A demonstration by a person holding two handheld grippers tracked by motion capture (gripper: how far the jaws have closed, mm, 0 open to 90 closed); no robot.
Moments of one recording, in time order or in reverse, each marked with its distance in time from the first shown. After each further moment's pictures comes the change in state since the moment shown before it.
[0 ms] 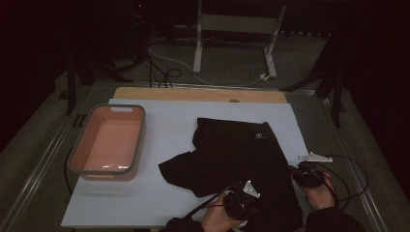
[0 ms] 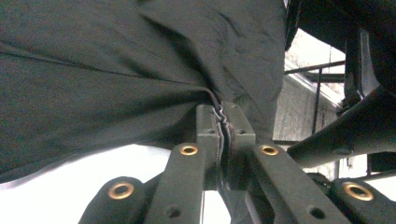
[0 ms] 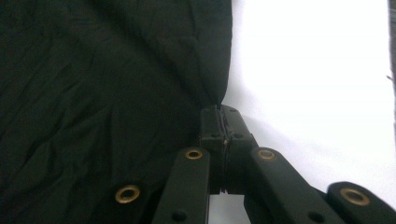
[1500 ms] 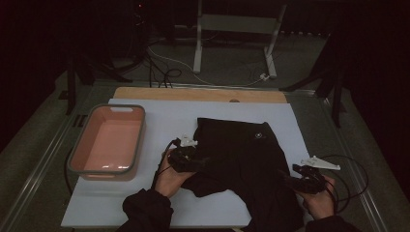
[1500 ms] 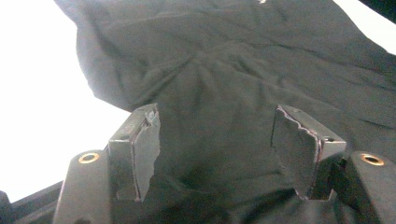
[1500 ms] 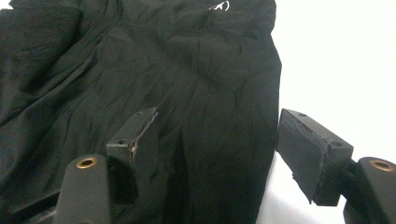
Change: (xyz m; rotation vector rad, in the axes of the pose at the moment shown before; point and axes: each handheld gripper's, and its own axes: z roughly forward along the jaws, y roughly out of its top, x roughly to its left) left arm 0.131 -0.025 -0.126 -0.241 0.445 -0.244; right arm 0.020 -0.001 -0.029 -0.133 0.115 0.048
